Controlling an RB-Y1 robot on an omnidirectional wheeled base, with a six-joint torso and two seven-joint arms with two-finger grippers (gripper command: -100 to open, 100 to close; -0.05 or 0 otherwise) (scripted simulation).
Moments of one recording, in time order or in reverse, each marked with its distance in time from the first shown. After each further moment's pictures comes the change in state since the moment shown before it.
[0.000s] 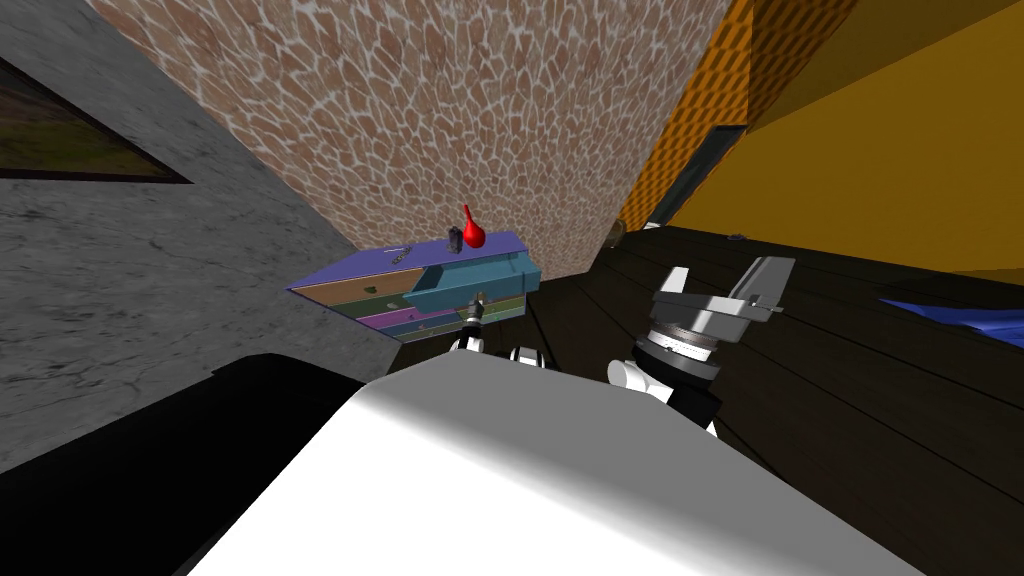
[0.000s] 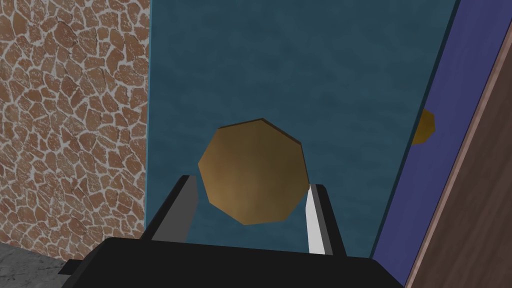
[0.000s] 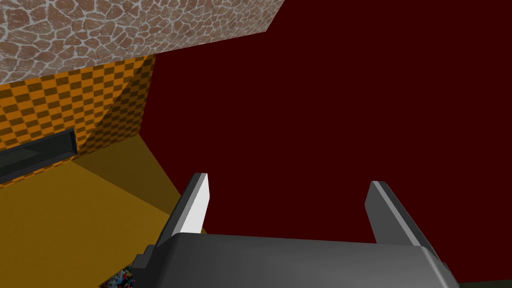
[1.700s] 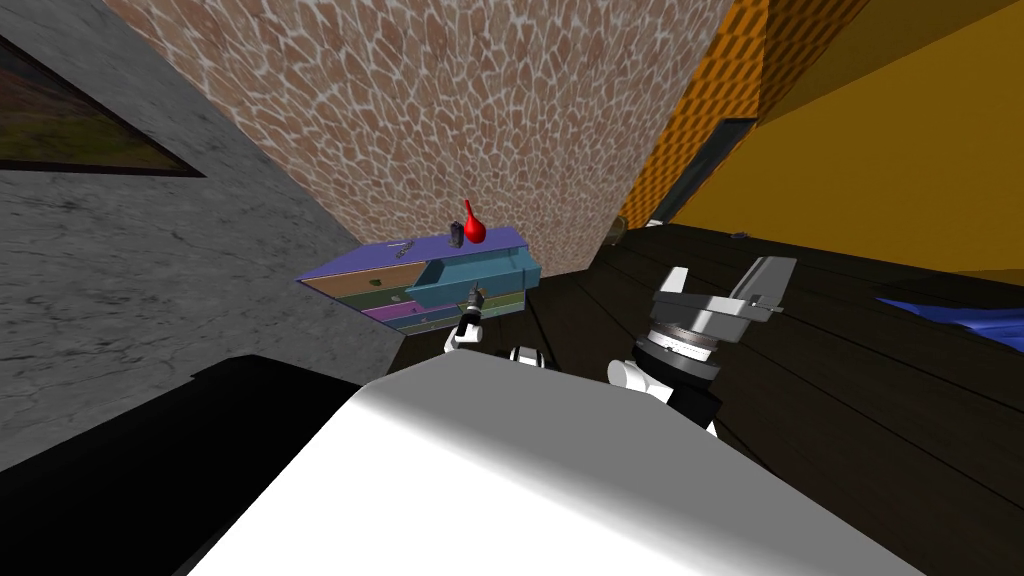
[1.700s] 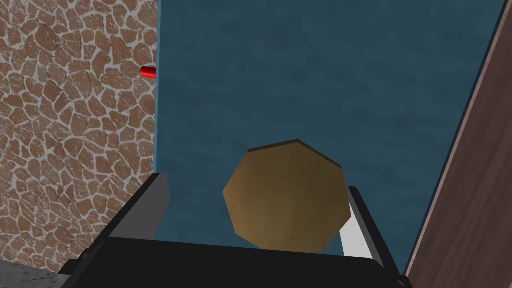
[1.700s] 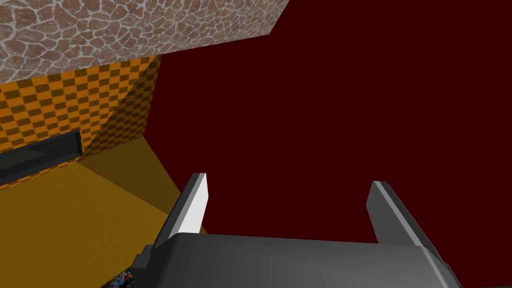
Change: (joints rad) left arm -0.097 0.041 0.021 -0.084 0.032 0.216 -0.007; right arm 0.000 0.000 0.000 0.000 0.000 0.000 0.000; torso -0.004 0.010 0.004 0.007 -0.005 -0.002
